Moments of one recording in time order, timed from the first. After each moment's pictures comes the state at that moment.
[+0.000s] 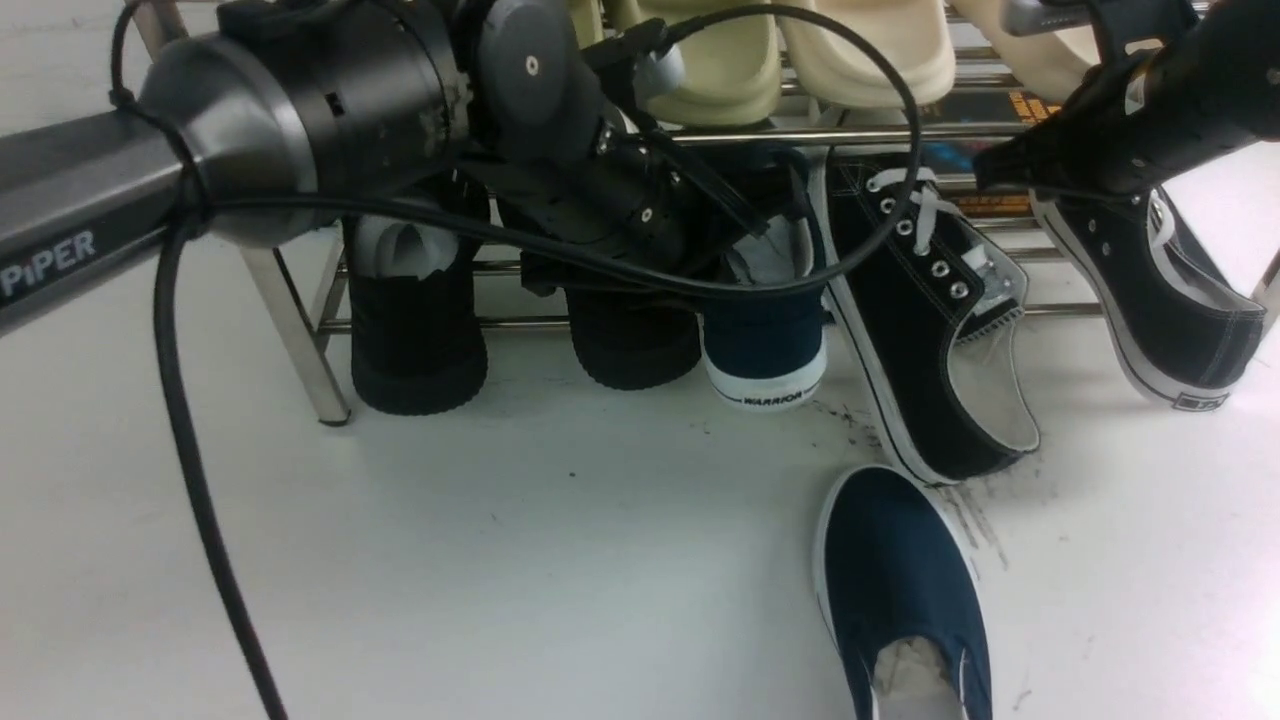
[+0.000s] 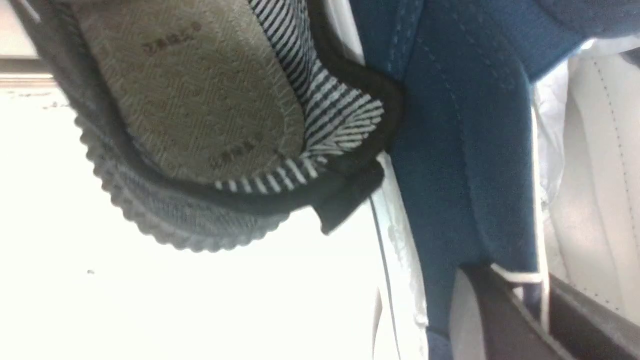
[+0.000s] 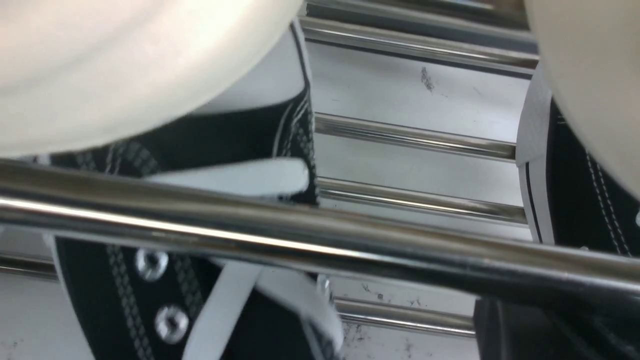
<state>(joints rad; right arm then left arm) 0.24 1.73 -1.45 -0.21 0.59 0.27 -0.61 1.75 -1.54 -0.22 0.72 -0.44</state>
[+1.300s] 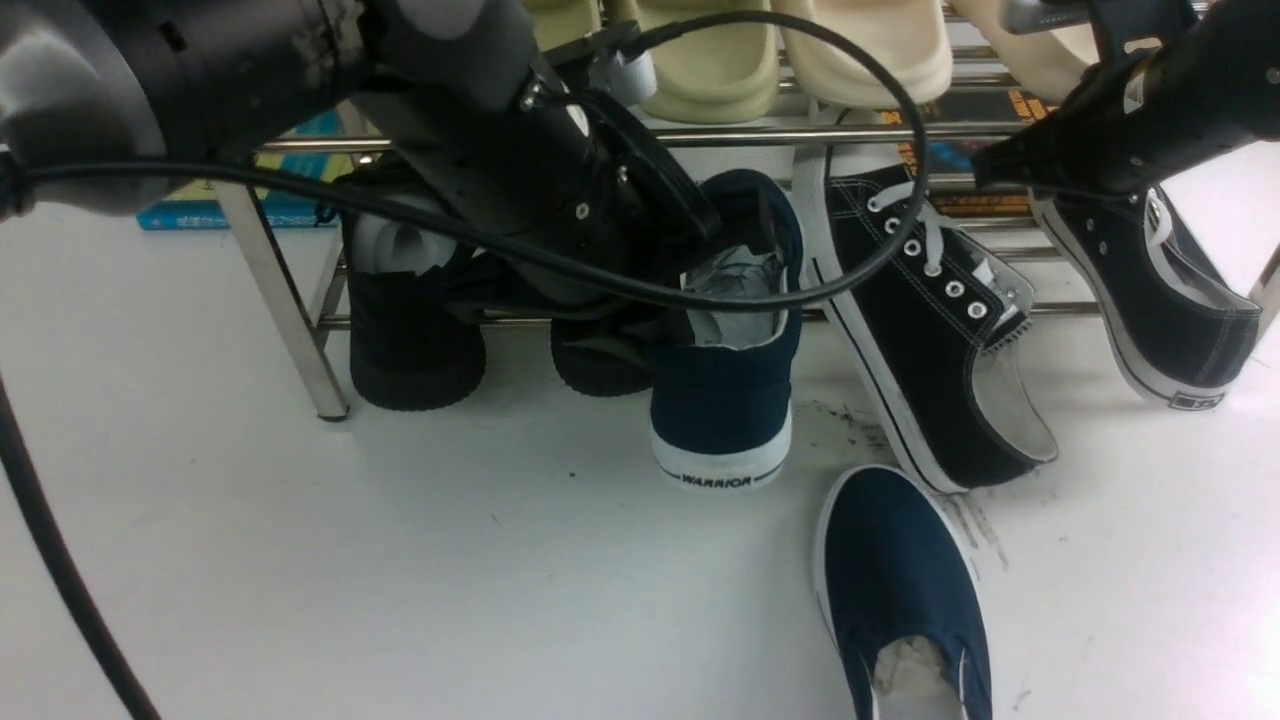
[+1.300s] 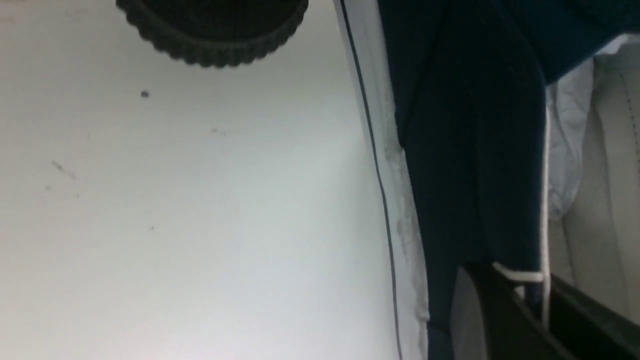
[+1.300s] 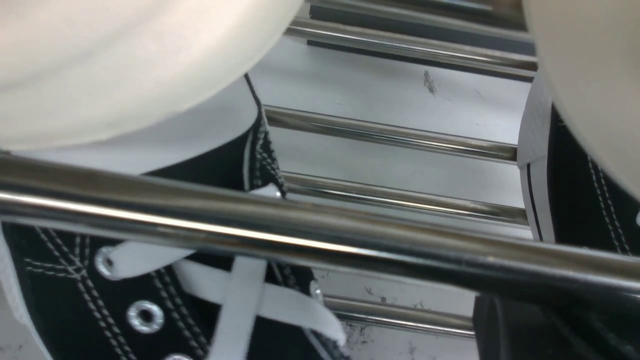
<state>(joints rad) 0.24 1.73 -1.45 -0.21 0.59 0.27 -0.62 1.65 -1.55 -0.23 1.03 -0.44</state>
